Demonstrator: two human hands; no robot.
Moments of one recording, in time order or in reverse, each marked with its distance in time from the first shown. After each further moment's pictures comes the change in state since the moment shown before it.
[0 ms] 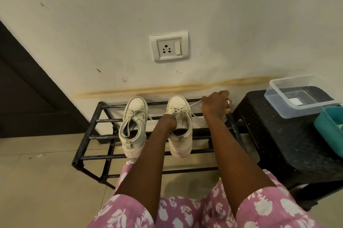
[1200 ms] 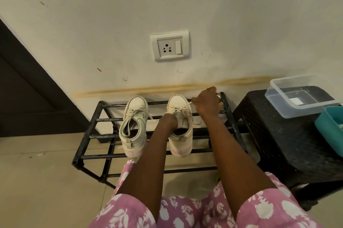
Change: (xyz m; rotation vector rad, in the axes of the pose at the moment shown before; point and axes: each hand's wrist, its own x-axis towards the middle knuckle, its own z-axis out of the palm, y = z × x) left_hand -0.015 0.008 -0.002 0.122 0.042 -0.009; right_hand -0.002 -0.006 0.006 -0.096 -0.128 -0.271
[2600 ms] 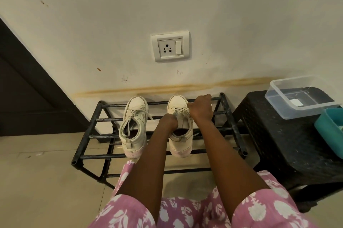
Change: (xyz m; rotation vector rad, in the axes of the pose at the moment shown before) left_hand 0.009 -0.004 0.004 -0.036 -0.008 0.013; right_hand -0.012 -0.007 0.018 0.153 -0.096 0.074
